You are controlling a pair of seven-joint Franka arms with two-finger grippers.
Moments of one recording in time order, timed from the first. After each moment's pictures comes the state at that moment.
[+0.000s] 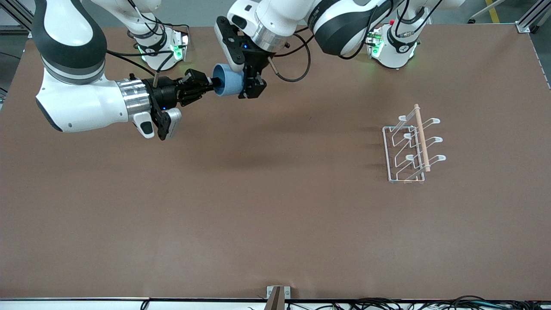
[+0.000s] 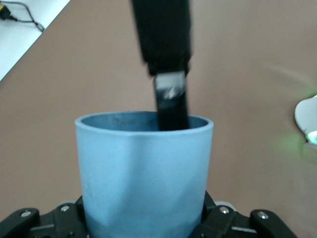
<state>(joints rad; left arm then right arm) -0.24 0.36 -0.79 -1.52 0.08 2.24 0.18 -0.20 0.17 0.50 -1.74 0.98 1.51 -0.16</state>
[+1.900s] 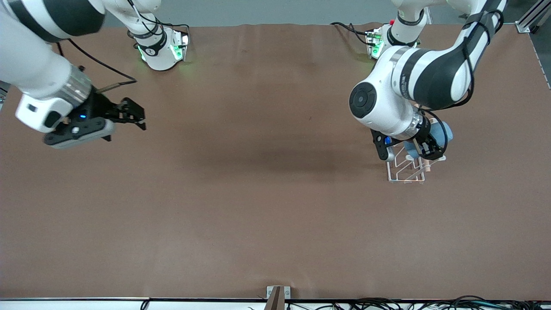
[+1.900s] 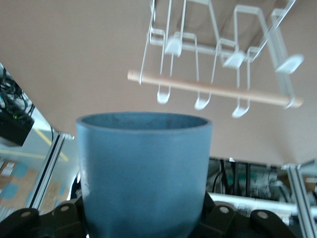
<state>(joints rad) 0.15 0.40 -0.78 -1.65 0.98 1.29 0.69 -0.19 0.07 0.40 -1.55 0.06 1.71 -0.03</state>
